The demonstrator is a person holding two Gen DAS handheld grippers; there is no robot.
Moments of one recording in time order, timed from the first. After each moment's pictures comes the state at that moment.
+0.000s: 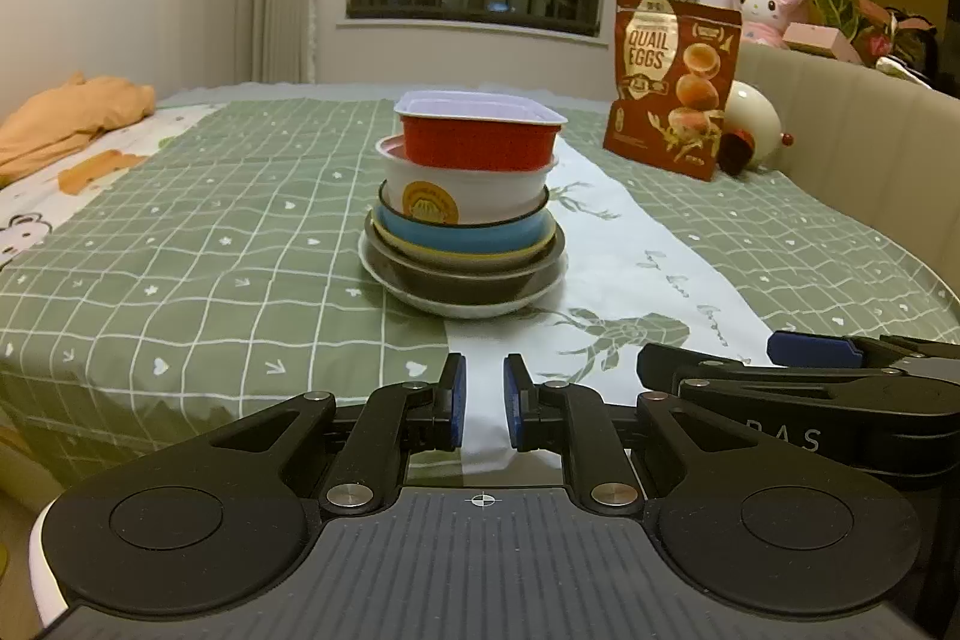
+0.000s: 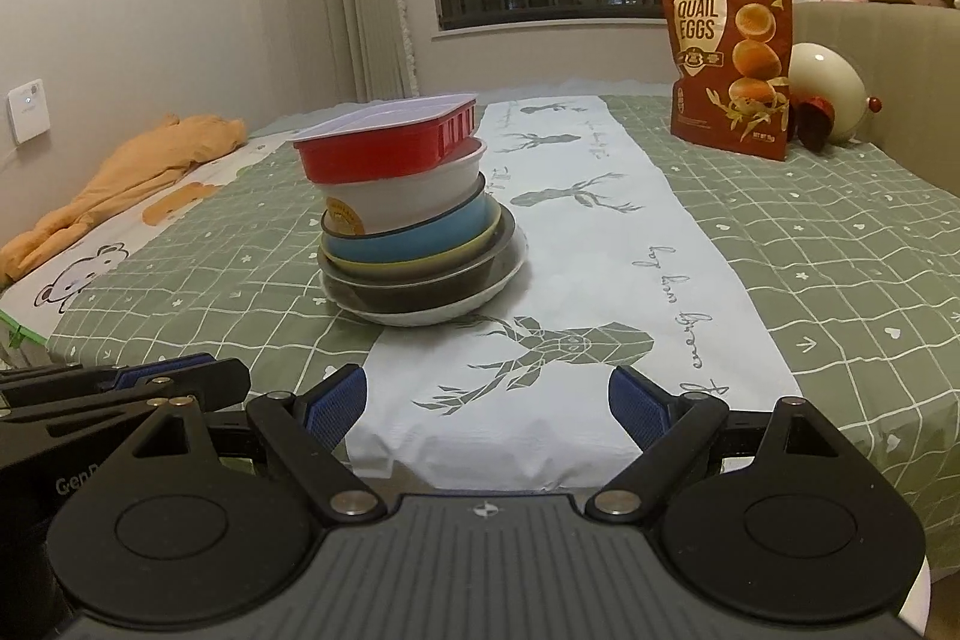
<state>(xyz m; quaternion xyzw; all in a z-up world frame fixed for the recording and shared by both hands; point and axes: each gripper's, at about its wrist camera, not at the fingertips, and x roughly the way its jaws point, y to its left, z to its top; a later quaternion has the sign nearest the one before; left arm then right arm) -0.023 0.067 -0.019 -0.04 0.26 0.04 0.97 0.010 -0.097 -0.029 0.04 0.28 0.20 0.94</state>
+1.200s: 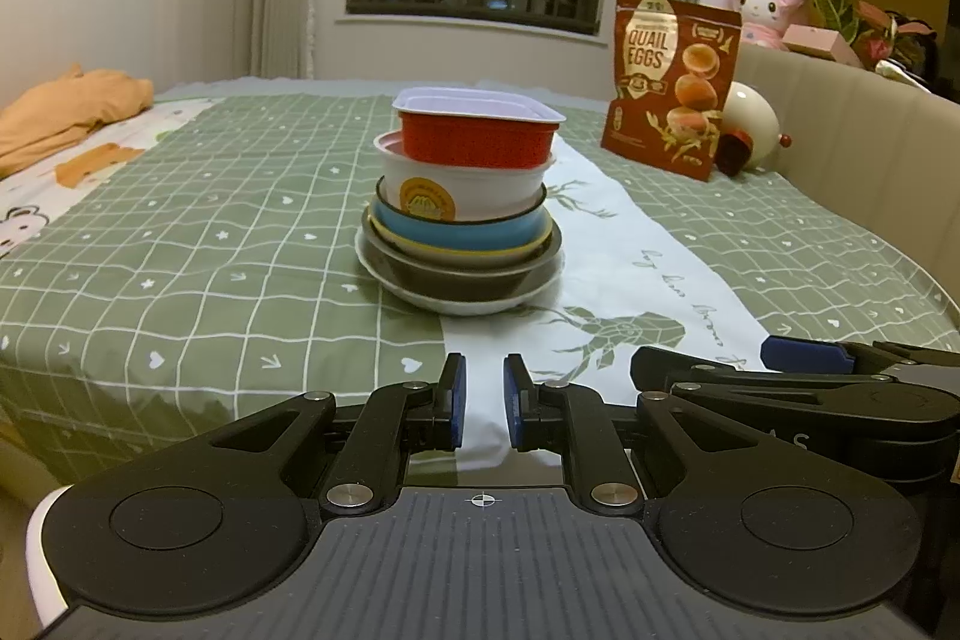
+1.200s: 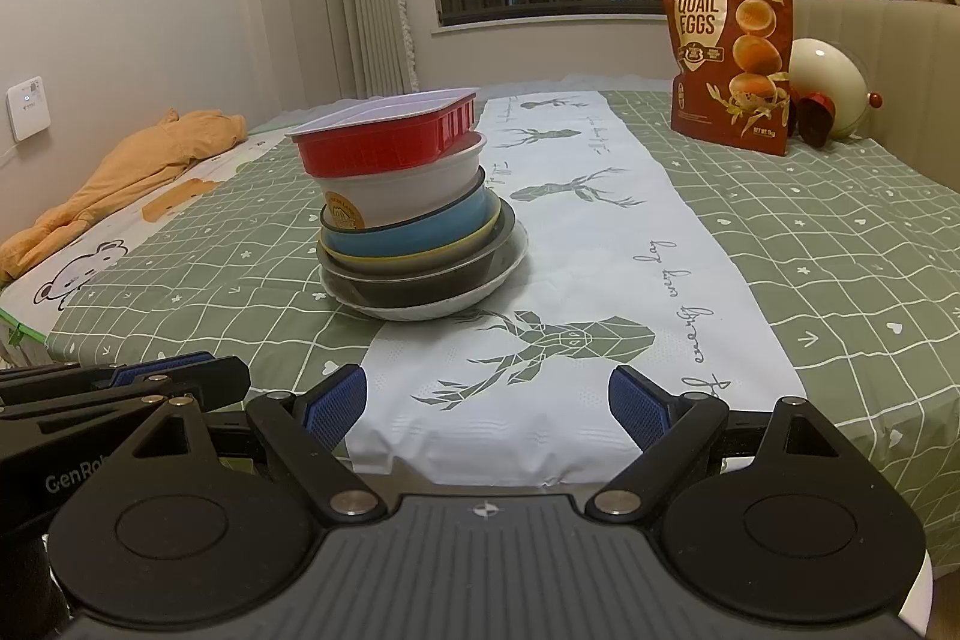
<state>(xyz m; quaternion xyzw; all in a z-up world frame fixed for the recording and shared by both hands) -0.024 0.066 -0.018 -0.05 0.26 0.03 0.96 0.010 -0.095 -0.031 0.04 0.28 0.20 0.94</state>
